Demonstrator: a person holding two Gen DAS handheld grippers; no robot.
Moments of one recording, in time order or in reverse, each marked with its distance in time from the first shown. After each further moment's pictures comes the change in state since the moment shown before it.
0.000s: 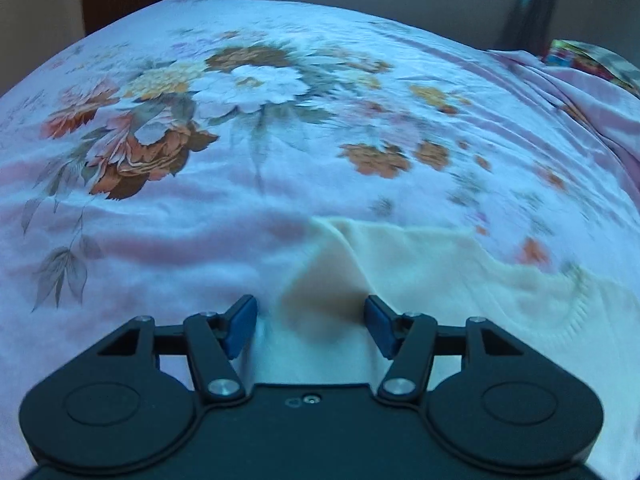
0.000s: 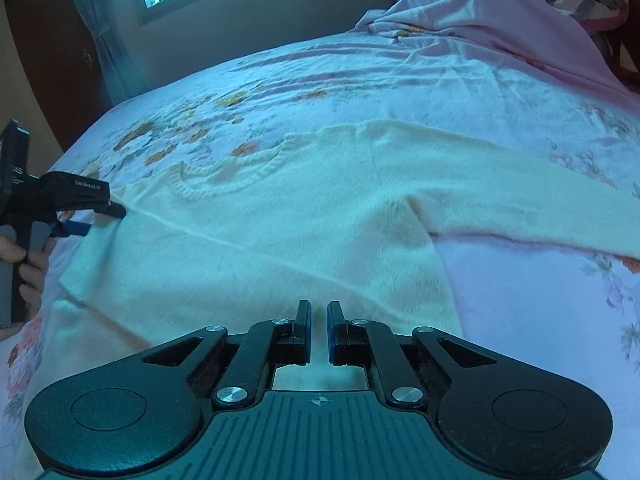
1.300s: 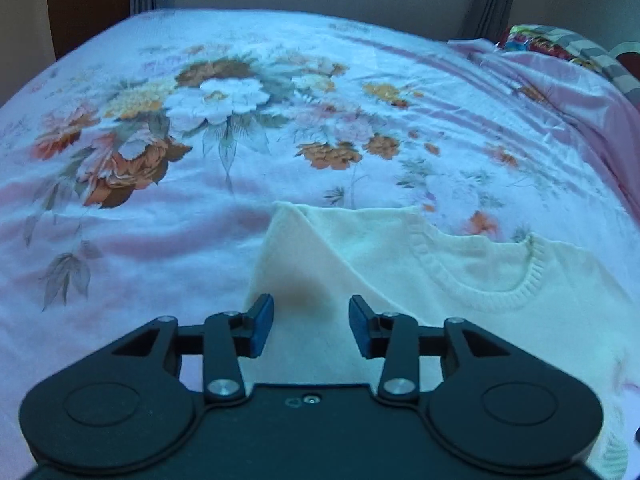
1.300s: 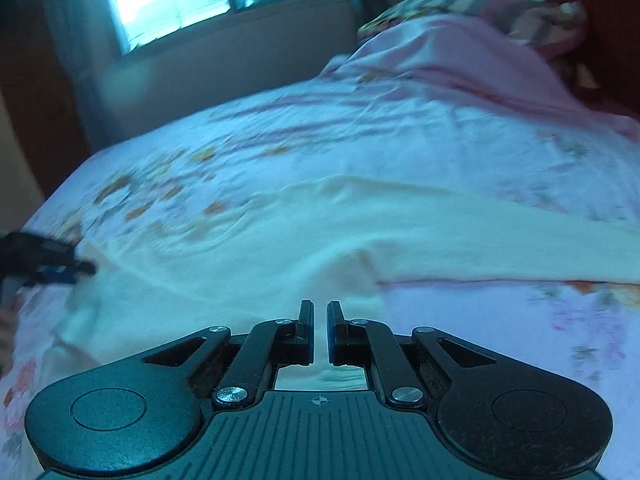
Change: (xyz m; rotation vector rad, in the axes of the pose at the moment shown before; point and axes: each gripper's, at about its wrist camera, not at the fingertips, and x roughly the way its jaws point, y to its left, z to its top) left arm -0.036 -0.014 -0.012 0.097 0.019 -0.063; right arm -0.030 -0.006 0.007 0.040 -0.107 -0.045
